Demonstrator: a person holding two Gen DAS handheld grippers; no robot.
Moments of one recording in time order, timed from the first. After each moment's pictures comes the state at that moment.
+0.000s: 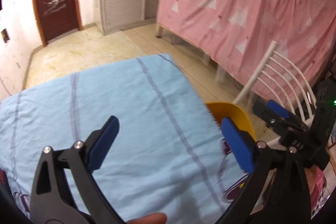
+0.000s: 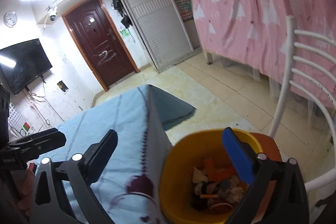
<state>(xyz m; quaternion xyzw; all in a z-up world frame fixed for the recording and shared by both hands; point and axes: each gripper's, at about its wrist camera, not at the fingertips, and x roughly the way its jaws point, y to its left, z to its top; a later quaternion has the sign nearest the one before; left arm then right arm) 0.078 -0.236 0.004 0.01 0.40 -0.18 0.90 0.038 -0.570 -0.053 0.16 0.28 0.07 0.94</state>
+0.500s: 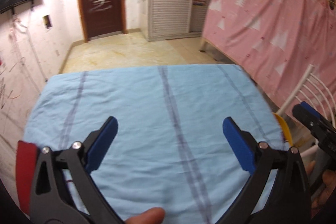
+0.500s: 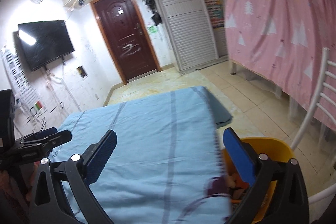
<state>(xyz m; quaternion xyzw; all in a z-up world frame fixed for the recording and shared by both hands) 0.048 -0.099 -0.001 -0.02 0.36 -0.04 0.93 0.029 -0.454 -0.027 0.10 0.27 0.15 0.95</state>
